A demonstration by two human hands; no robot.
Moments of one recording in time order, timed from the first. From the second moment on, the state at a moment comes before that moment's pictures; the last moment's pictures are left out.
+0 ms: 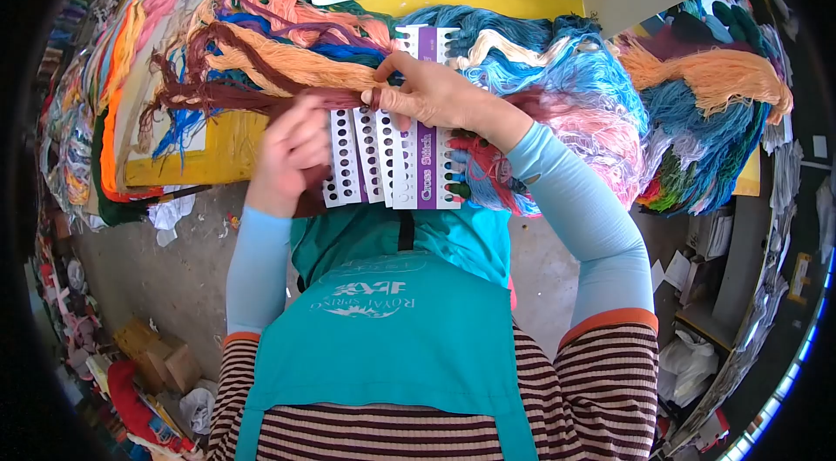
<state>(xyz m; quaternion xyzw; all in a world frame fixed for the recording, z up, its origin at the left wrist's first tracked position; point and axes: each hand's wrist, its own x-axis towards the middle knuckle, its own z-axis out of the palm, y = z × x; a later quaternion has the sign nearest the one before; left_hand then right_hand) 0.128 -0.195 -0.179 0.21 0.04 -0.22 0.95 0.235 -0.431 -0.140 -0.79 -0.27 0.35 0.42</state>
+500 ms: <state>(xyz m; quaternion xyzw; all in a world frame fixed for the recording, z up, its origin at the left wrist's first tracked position) 0.069 -0.162 -0.153 0.65 0.22 0.07 0.73 0.209 -0.425 -0.139 -0.86 -0.36 0.12 0.34</state>
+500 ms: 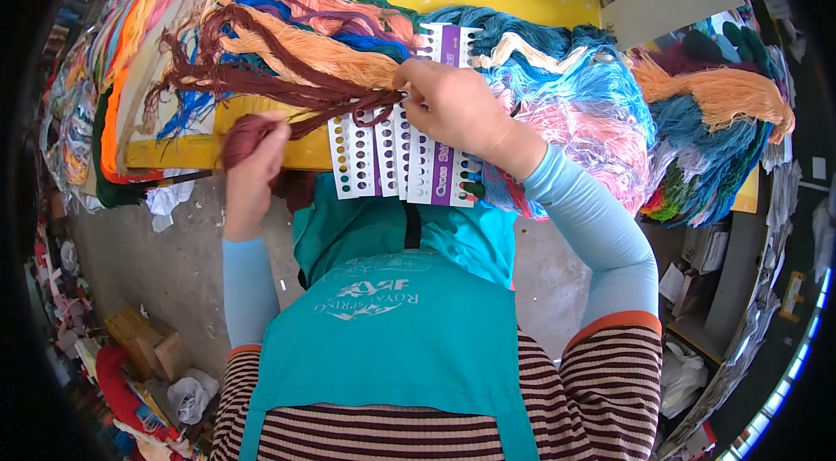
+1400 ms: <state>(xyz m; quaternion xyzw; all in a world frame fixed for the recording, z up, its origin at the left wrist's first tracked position) 0.125 -0.158 -0.173 0.83 -0.06 0.01 0.55 0.218 -0.426 -0.167 -0.85 -0.43 0.01 0.30</state>
